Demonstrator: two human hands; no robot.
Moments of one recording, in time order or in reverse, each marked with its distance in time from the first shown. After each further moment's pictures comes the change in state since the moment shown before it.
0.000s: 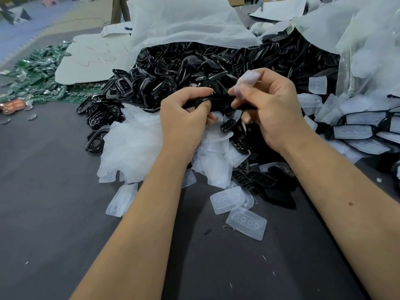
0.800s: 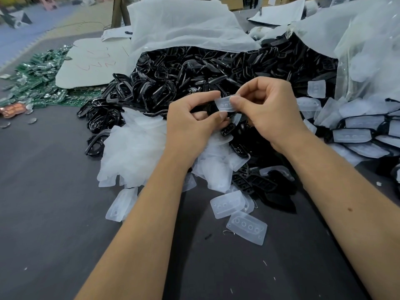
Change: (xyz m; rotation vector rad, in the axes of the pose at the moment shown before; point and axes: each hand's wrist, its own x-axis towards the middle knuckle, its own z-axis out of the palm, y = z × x) left_hand -0.004 -0.001 0.001 -0.137 -0.204 -0.068; right_hand 0.008 0.006 -0.004 -0.434 0.070 -0.092
